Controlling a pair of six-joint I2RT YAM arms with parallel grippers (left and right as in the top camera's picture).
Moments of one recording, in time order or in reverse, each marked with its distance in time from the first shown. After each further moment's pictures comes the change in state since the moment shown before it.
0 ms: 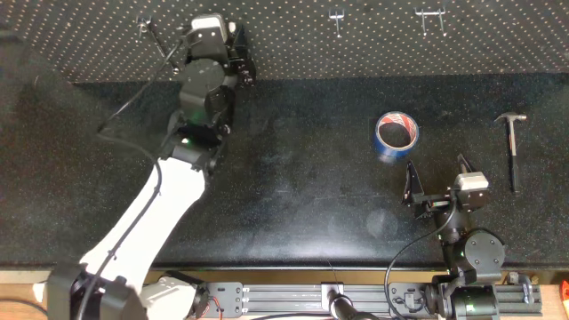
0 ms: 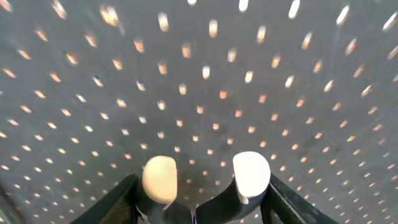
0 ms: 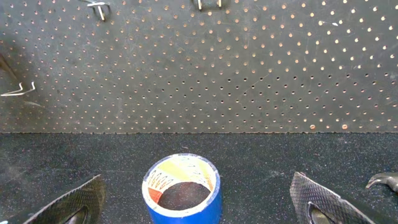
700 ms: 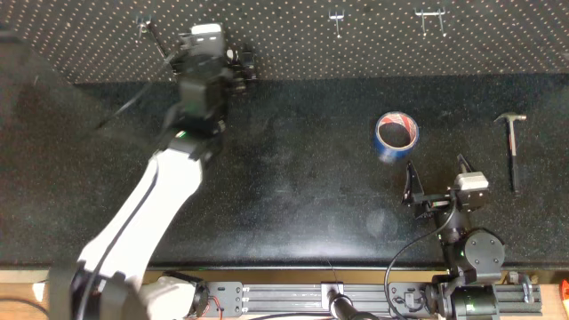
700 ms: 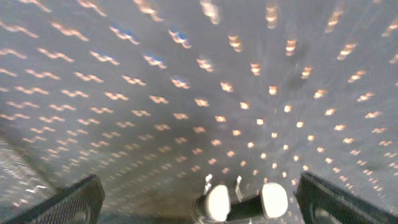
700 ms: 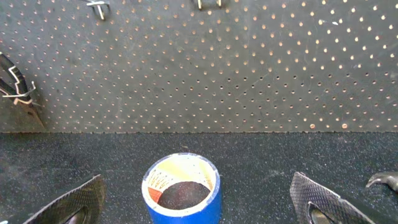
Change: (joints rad) left arm 0.058 0.043 0.003 -0.148 0.013 0.020; right arm 0.000 0.000 0.000 0.000 0.000 0.000
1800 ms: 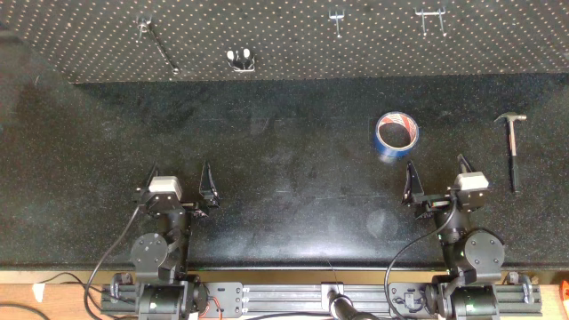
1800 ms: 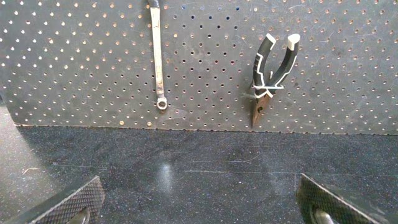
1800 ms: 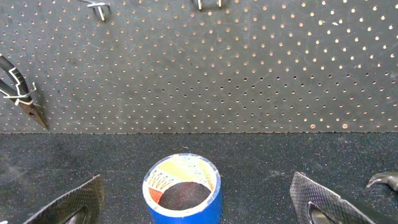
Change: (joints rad) left arm 0.263 -1.452 -0.963 -0.173 0.266 0.155; right arm 0.000 0.000 0.000 0.000 0.000 0.003
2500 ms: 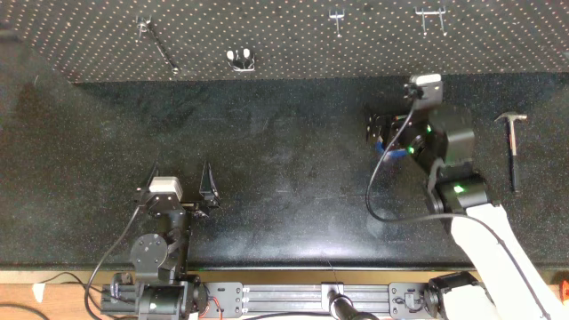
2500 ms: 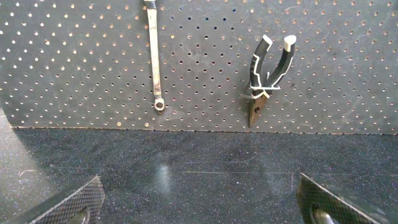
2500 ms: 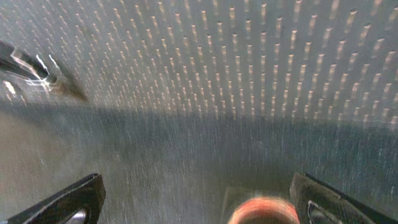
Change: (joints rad) left arm 0.000 -0.005 0.001 -0.002 0.011 0.000; right arm 0.162 1.168 0.654 0.053 -0.079 0.124
